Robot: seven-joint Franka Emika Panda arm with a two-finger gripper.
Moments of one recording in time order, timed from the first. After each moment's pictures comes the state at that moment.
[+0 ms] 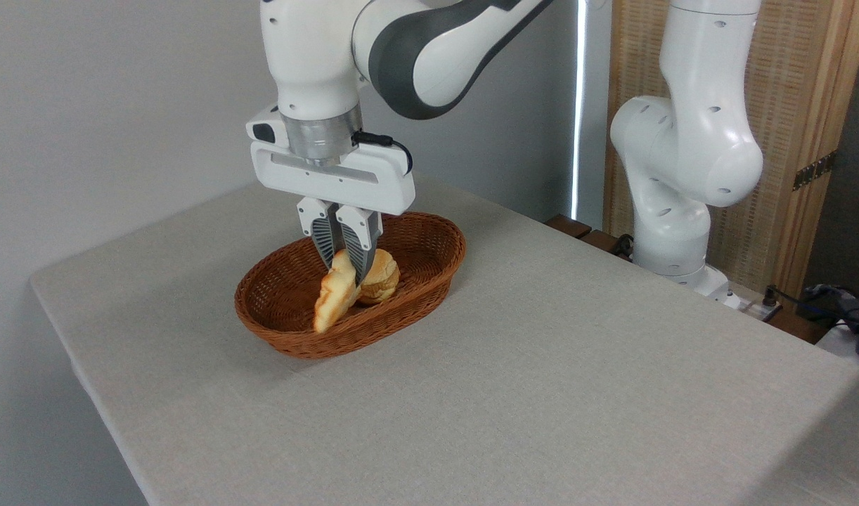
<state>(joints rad) -0.30 -0.15 0.03 -2.12 -0.13 1.99 0.10</state>
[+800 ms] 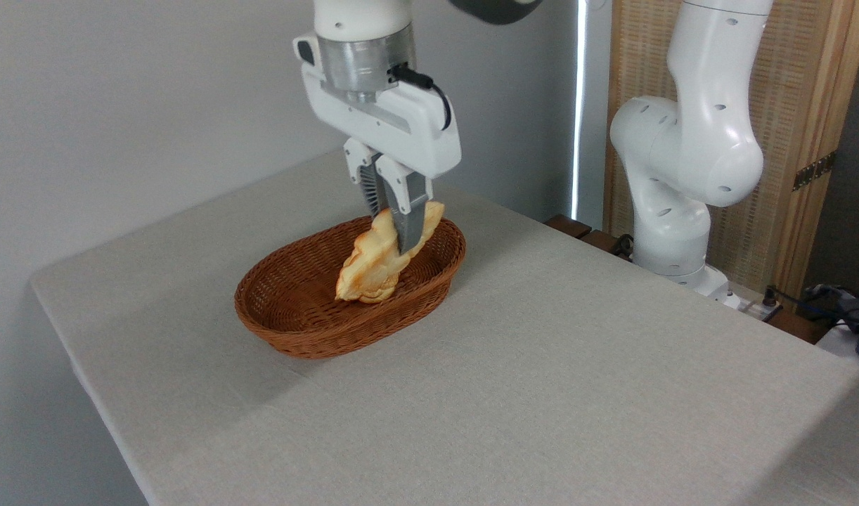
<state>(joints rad) -0.29 -0.25 0.22 -1.96 -0.07 1.67 0.70</state>
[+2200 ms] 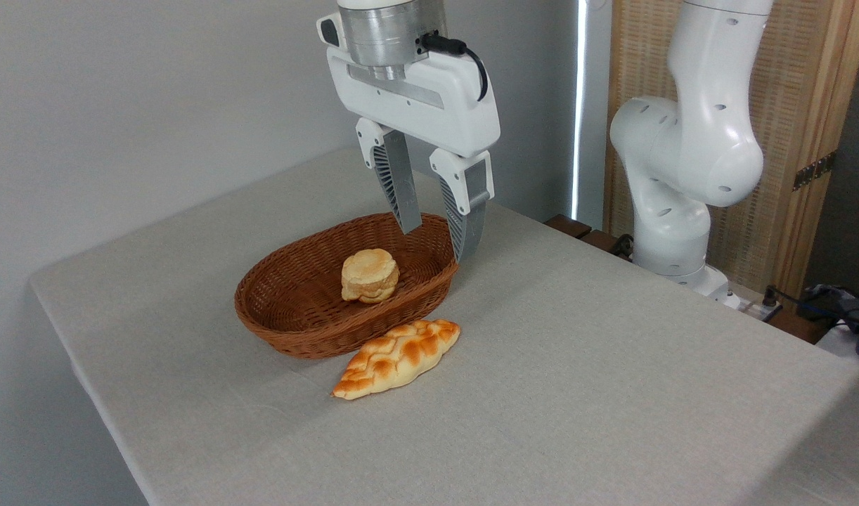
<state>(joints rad) -0.29 -0.25 0.27 -1.88 0.04 1.58 0.74</state>
